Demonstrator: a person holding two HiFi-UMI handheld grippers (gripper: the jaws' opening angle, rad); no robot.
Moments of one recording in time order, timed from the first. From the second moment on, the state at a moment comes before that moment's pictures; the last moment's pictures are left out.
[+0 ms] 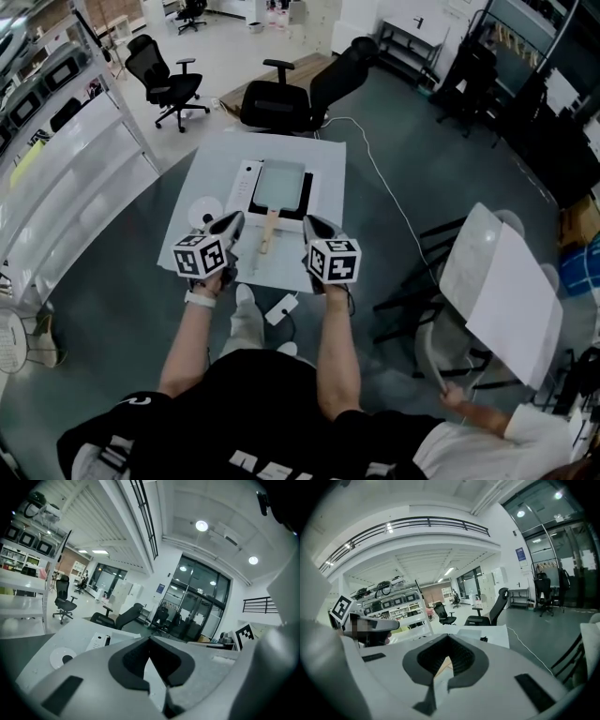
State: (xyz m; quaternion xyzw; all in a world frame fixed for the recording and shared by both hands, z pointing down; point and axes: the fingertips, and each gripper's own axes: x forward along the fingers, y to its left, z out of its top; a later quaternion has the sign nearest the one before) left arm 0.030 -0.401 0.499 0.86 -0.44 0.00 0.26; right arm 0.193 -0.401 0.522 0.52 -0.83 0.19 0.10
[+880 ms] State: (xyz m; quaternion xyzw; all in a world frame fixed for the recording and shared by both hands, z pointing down) left arm 0.039 -0.356 0.525 0.87 -0.43 0.04 0.23; right arm 0.207 -0.352 0.555 0.55 -0.81 0.17 0.14
